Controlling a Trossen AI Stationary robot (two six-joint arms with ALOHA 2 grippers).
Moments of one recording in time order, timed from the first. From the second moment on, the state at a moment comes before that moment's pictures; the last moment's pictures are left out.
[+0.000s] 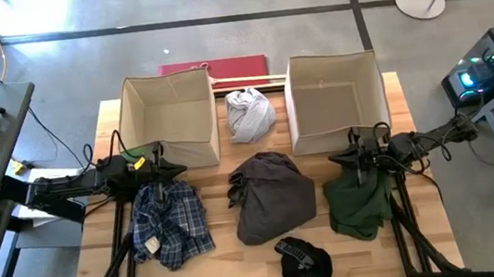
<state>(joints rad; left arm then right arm) 0.03 0.01 0.01 0.02 -0.03 0.08 0.30 0.01 0.04 -0.01 0.36 0.07</state>
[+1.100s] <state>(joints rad) -0.10 0.23 0.11 0.55 0.07 -0.15 0.30 0.01 0.04 -0.01 0.36 0.07</state>
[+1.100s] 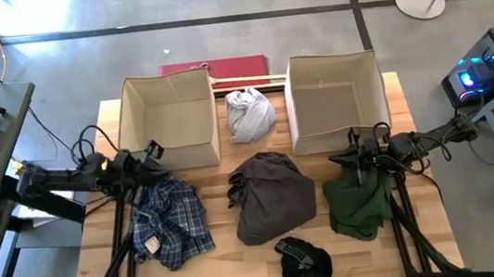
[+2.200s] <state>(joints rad) -0.78 1.40 1.15 -1.38 -0.37 -1.79 0.30 0.01 0.04 -0.01 0.36 0.07</state>
